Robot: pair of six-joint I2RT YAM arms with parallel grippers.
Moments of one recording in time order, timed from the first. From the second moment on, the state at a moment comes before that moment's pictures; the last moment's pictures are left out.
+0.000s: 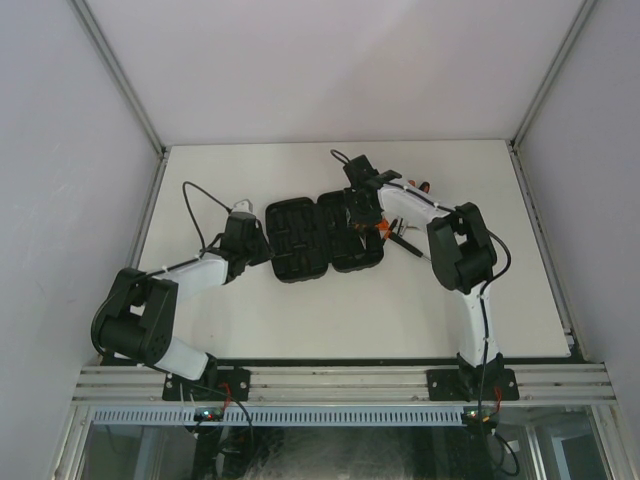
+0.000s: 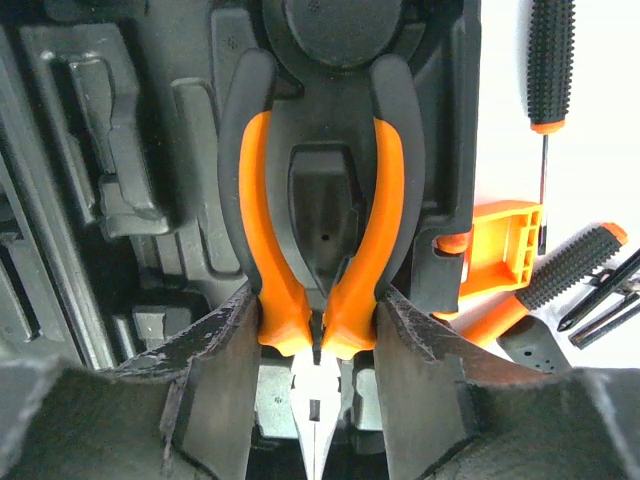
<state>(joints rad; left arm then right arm) -0.34 1.49 0.67 0.06 -0.07 -0.60 0.51 2.14 1.70 -0.69 0.08 0.35</state>
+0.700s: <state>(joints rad) -0.34 1.49 0.67 0.06 -0.07 -0.60 0.52 2.09 1.69 -0.74 0.10 0.34</state>
